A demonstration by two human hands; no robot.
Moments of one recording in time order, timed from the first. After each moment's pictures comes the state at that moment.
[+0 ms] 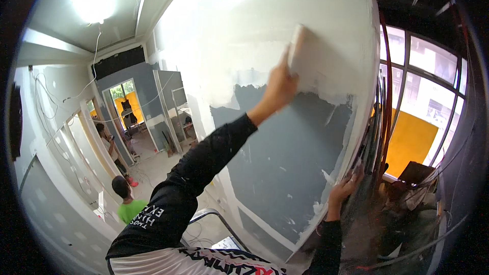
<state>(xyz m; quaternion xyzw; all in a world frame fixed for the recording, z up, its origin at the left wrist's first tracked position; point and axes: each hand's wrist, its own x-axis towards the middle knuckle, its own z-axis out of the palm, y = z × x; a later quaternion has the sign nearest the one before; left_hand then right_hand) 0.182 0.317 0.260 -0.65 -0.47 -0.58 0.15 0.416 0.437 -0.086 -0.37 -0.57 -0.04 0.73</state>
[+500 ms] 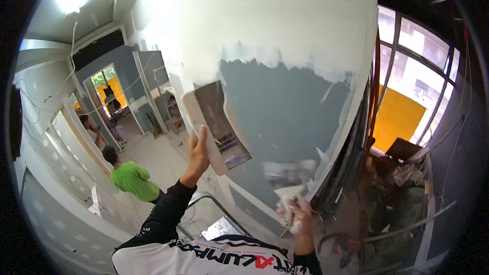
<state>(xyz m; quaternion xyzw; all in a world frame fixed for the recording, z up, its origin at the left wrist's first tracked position) 0.092 0.132 0.058 -0.38 -0.48 -0.77 -0.17 0.407 0.192 -0.056 -0.19 -0.38 0.79 0.43</state>
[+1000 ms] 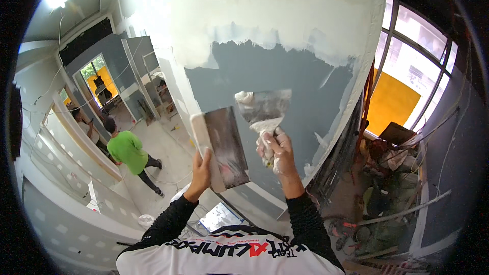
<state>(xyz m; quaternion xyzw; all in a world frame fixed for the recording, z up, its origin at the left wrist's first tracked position) 0.113 0.104 -0.029 -0.34 -0.52 -0.75 -0.21 0.293 0.280 0.000 -0.03 -0.49 0.78 0.39</state>
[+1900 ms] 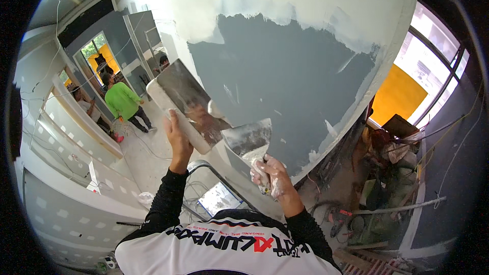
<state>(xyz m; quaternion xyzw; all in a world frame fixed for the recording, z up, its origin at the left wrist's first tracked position) 0.048 0.115 -0.003 -0.24 -0.42 -0.87 -0.09 0.316 0.219 -0.058 -0.09 -0.33 0.92 0.20</state>
